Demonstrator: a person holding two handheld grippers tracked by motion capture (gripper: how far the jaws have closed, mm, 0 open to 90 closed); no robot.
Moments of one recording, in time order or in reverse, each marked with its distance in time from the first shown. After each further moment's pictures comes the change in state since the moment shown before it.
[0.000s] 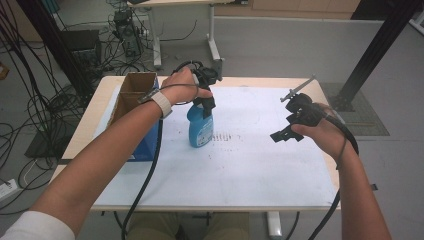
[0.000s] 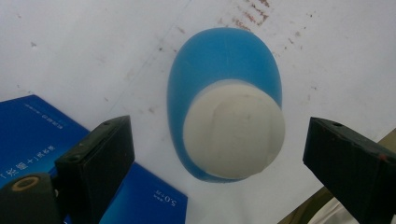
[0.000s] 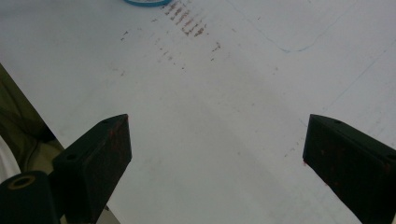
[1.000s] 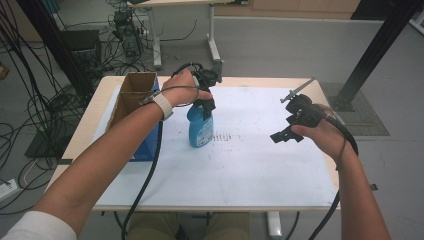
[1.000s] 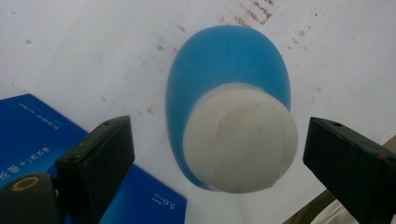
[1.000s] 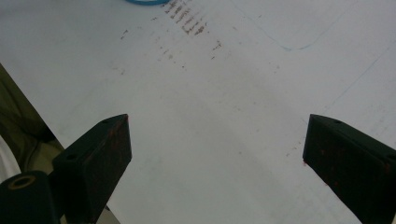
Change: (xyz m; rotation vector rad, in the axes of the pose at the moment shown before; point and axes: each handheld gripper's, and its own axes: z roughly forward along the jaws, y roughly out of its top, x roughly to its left) left arm 0.000 0.001 0.009 0.005 -0.001 -0.010; right arm -0.001 -0.002 0.002 -0.001 0.004 0.004
